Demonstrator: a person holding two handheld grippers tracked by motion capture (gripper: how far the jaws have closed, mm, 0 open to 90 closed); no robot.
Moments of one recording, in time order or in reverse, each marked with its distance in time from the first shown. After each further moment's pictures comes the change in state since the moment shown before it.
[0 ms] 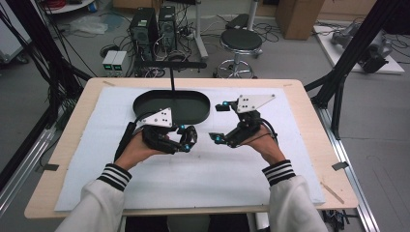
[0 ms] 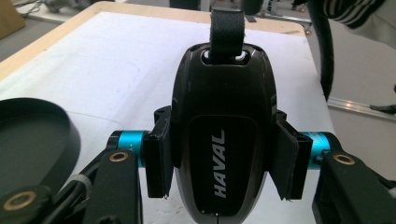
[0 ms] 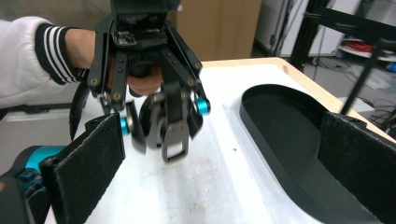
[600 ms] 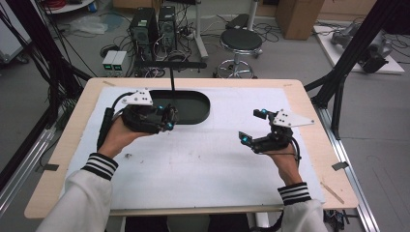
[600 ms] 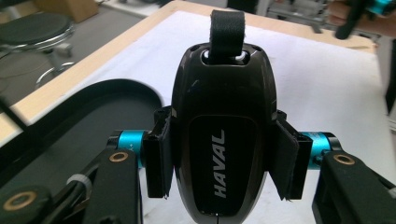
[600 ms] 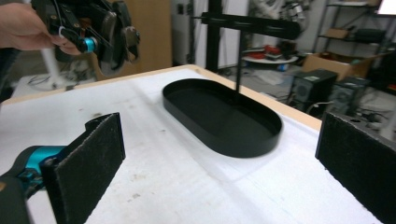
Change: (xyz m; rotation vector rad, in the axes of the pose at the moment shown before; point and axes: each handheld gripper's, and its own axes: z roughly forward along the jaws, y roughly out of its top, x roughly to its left) left arm 0.035 0.017 -0.053 0.023 0.227 -0.096; right arm 0.013 -0.061 -0.071 -0.134 -0.374 0.109
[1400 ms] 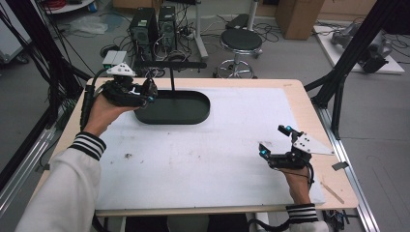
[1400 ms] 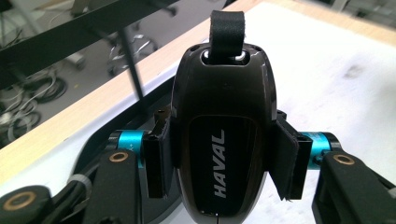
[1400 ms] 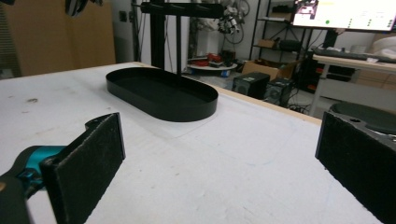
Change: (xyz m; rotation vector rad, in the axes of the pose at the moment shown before) left arm 0.058 0.026 -0.033 0.098 0.244 -0.089; right arm -0.001 -0.060 -0.054 -0.057 -0.242 -0.013
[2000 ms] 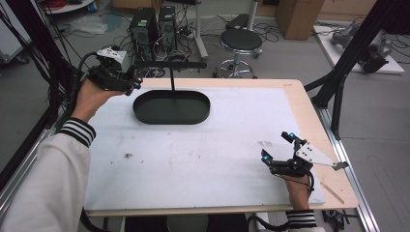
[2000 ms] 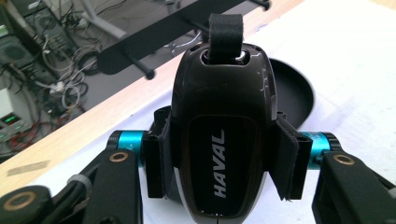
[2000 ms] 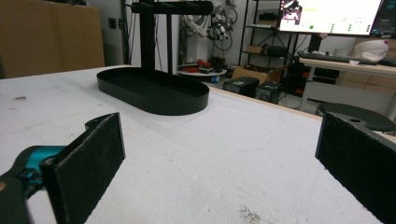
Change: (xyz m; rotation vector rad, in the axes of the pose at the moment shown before) left arm 0.042 0.017 -0.010 0.086 0.141 -0.053; right arm 0.005 -0.024 -0.012 -0.034 -0.044 0.012
